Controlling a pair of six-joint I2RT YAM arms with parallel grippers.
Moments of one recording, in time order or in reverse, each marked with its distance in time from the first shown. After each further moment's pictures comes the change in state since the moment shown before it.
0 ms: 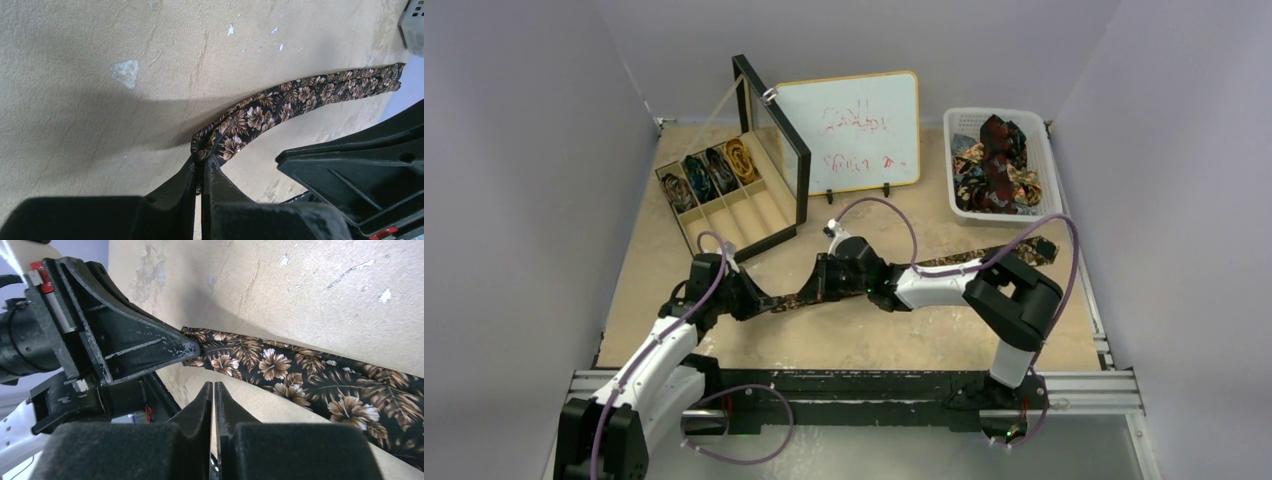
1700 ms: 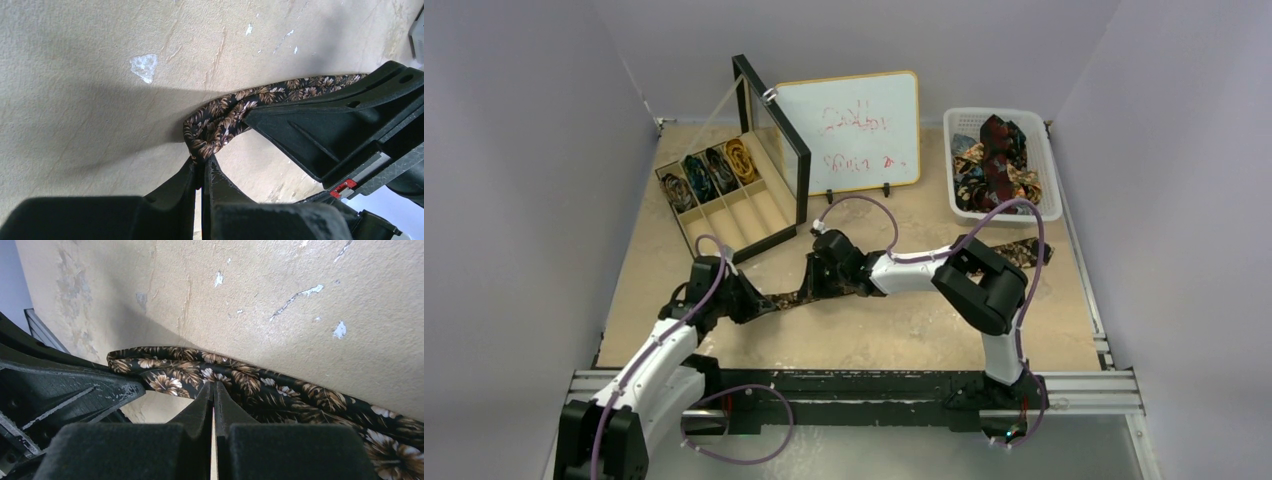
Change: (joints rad) left arm 0.000 -0.006 -0.016 -0.017 -0.026 -0.024; right arm -0.002 0.213 0.249 -0.277 0.041 -0.045
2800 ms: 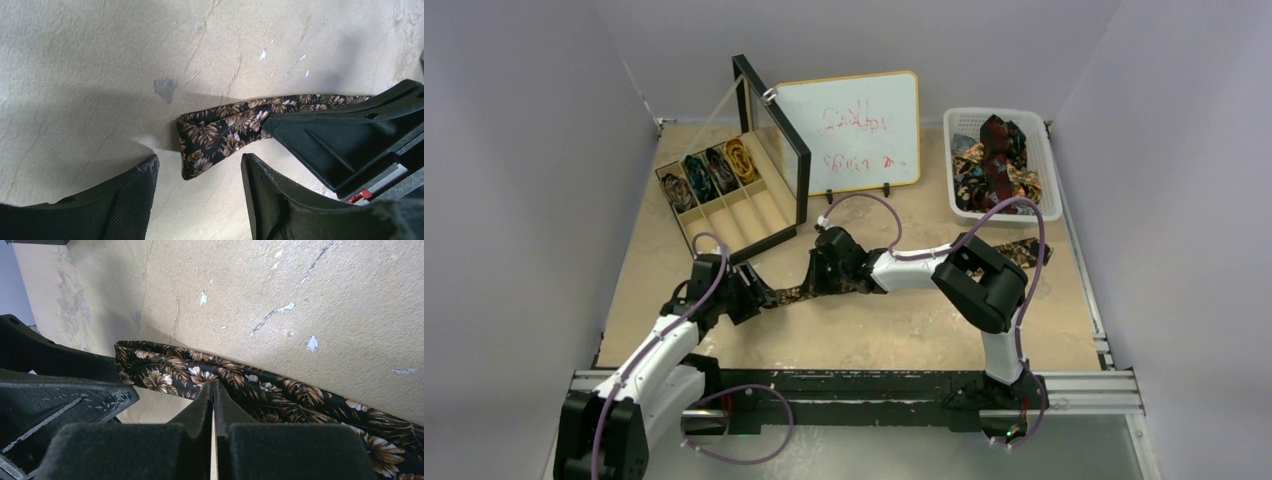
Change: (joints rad) left arm 0.000 0.024 0.003 0.017 -0.084 -0.006; right arm -0.023 0.002 0.005 -0.014 0.036 0.003
